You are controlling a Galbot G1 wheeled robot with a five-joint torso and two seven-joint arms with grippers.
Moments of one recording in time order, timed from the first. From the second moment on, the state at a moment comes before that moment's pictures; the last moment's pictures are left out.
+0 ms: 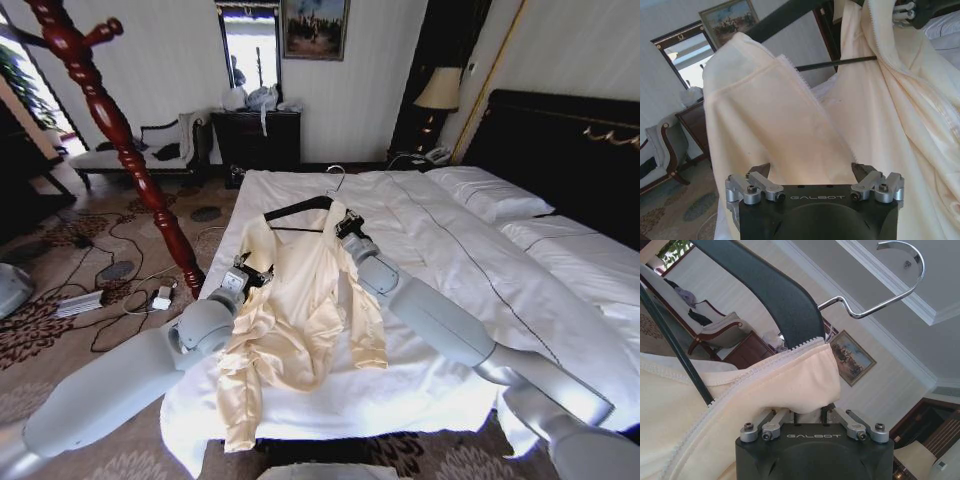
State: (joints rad) left arm 0.59 -0.66 0.29 -2.11 -0.71 0.56 -0.56; right arm -0.26 0.98 -0.36 1.63 0.14 -0.43 0.33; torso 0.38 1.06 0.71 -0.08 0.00
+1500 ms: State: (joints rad) left arm 0.59 -0.72 0.34 -2.05 -0.44 0.52 -0.53; right arm -0.21 0.97 -0.39 1.69 0.28 -0.47 0.34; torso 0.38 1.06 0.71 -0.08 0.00
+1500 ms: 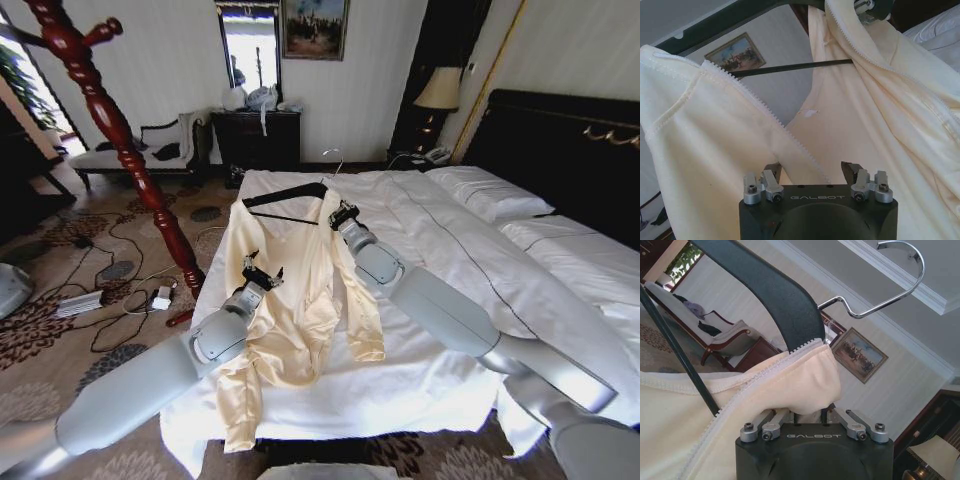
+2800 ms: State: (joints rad) left arm 0.79 -0.60 0.03 -2.22 -0.50 0.36 -0.55; right arm -0.38 0.88 -0.36 1.67 0.12 -0.40 0.29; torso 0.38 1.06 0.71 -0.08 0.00
